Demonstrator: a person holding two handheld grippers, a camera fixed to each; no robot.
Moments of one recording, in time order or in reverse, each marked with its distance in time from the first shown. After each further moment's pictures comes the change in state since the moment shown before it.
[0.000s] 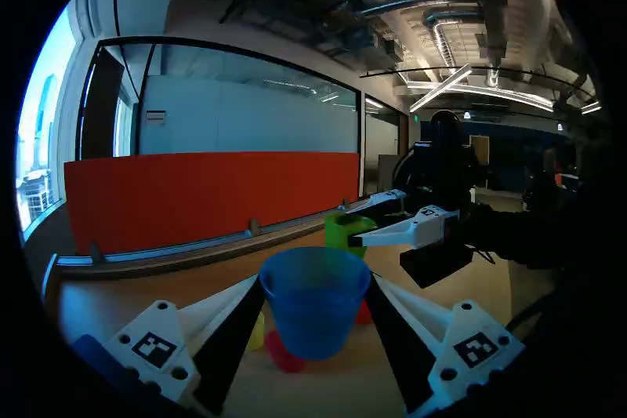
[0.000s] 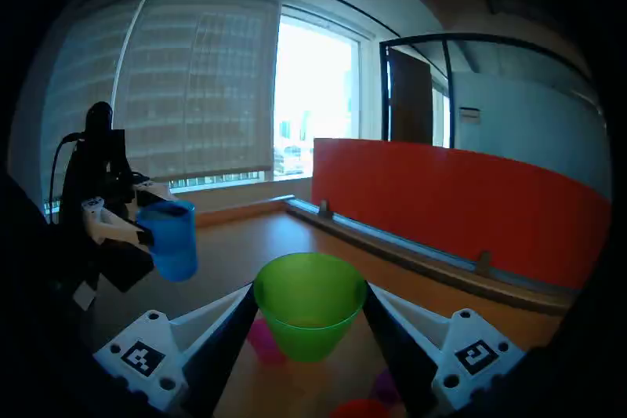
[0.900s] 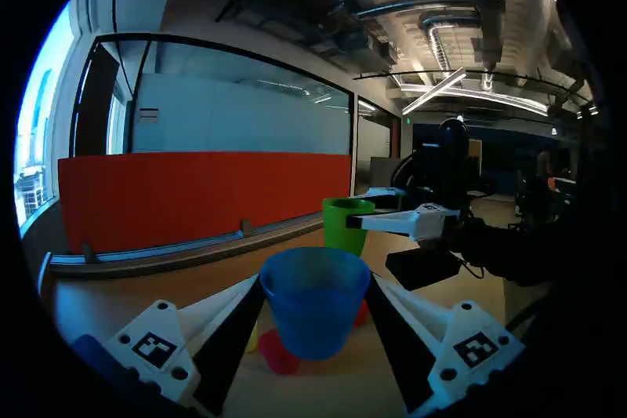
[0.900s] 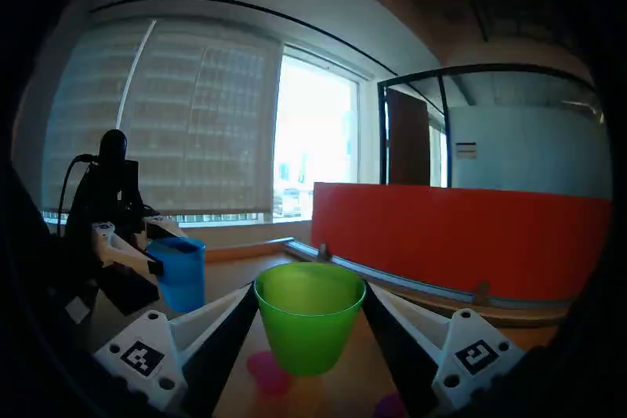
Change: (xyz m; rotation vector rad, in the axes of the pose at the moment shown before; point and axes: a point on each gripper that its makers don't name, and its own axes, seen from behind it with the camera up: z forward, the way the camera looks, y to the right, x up) left arm -0.001 0.003 0.005 -0.038 0.005 -0.010; right arm 0.035 -0.005 -0.003 -0.002 0.180 -0.011
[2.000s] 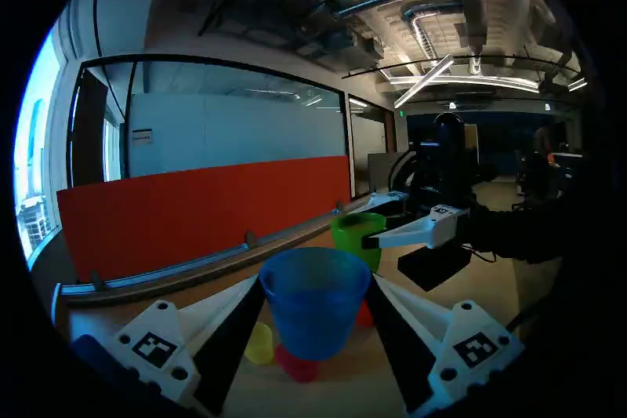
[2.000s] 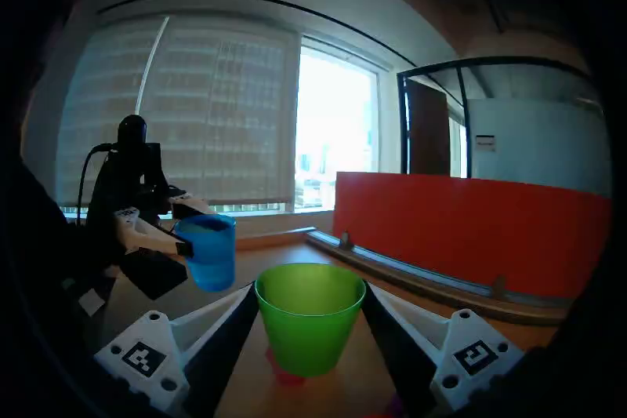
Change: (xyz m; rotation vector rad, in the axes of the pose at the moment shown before) left arm 0.013 -0.004 0.001 -0.003 0.012 0.111; right arm -0.019 -0.023 -0.007 0.101 -0.043 -0.007
